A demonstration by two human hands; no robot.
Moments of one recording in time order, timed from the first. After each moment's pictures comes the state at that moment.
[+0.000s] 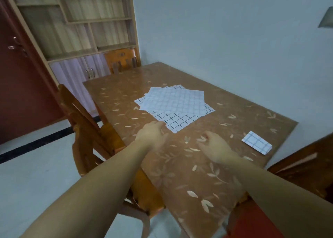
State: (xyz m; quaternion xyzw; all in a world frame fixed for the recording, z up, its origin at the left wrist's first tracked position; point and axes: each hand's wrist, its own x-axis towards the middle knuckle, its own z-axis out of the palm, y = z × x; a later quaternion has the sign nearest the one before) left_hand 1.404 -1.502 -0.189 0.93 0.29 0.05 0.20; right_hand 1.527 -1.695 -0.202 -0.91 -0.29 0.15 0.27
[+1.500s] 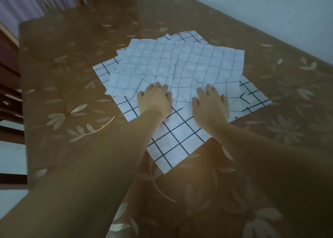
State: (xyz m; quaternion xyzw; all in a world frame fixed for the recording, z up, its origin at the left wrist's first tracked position) left_hand 1.762 -1.280 -0.433 0.91 0.39 0.08 0.08; right_hand 1.856 -1.411 -0.434 -0.92 -0.37 0.05 0.11
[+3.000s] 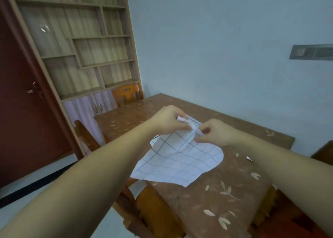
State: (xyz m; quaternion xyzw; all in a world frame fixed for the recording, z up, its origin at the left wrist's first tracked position) left_hand 1.369 -1.519 -0.012 0.96 0.06 0.14 0.25; right_hand 1.482 -1.688 -0.053 -0.83 -0.46 0.13 0.30
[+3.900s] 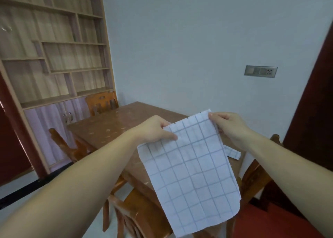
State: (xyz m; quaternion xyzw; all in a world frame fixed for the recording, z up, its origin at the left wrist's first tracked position) left_hand 1.257 -1.507 -0.001 0.92 0.01 0.05 0.38; right_hand 1.355 -1.743 -0.004 -0.73 -0.25 0.06 0.63
